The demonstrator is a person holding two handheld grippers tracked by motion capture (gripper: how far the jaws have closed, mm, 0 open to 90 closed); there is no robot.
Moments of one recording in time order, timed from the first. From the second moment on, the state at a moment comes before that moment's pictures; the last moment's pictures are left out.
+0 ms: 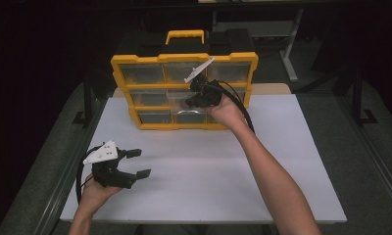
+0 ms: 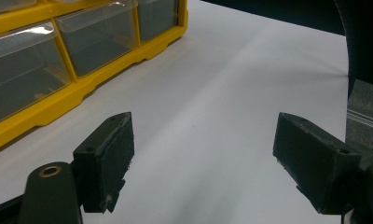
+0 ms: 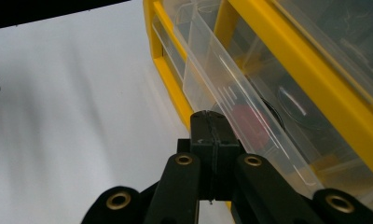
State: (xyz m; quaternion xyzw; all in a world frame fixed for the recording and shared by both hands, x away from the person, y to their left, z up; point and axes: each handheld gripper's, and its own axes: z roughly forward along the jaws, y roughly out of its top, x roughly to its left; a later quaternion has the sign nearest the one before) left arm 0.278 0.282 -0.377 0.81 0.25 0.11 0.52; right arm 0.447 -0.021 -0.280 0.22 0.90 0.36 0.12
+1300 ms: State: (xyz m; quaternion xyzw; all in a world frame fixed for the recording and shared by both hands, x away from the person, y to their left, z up) left arm 0.278 0.283 -0.377 0.81 0.25 0.11 0.51; right arm 0.459 -0.034 -0.276 0.23 0.89 0.35 0.15
